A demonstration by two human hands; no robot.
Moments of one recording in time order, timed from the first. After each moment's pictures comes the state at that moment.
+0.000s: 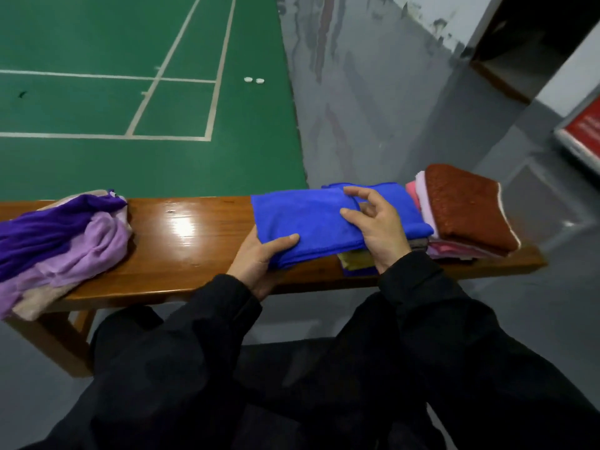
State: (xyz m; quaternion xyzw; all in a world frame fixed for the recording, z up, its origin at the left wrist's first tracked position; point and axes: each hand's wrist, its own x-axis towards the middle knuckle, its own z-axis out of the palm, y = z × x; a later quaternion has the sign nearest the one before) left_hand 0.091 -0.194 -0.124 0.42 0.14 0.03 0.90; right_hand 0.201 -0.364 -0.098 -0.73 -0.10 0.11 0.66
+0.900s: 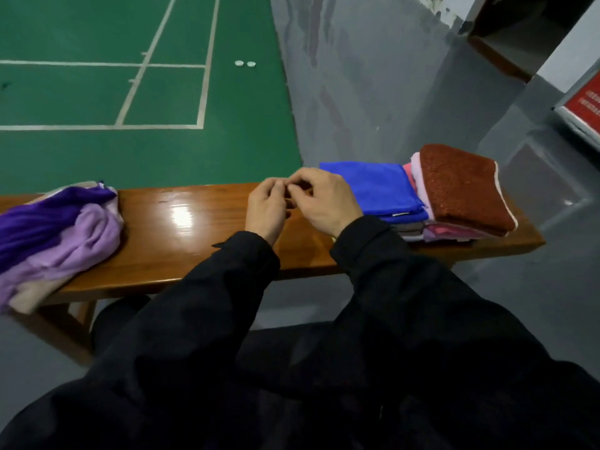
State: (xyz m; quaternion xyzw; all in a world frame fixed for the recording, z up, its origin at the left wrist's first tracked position) left_hand 0.162 -0.196 -0.127 0.66 0.22 0.15 0.70; right_hand 0.206 -0.311 -0.084 -0.89 -0.31 -0.03 0.33
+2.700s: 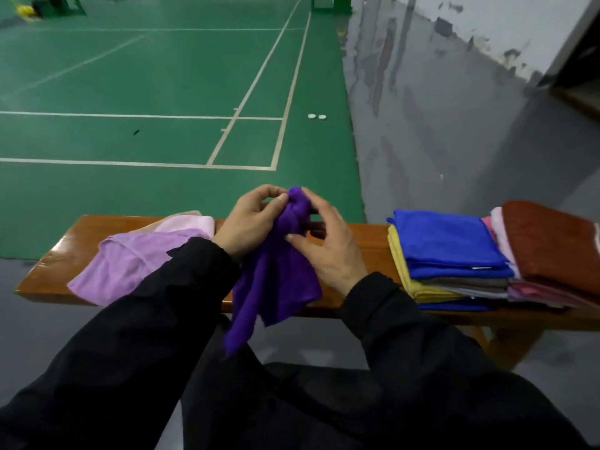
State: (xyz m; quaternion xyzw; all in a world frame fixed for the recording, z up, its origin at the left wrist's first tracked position) left_hand 0.068 -0.058 -0.042 0.77 0.13 0.18 0.61; right_hand 0.125 -0.218 -0.074 -0.76 -0.36 0.05 0.54
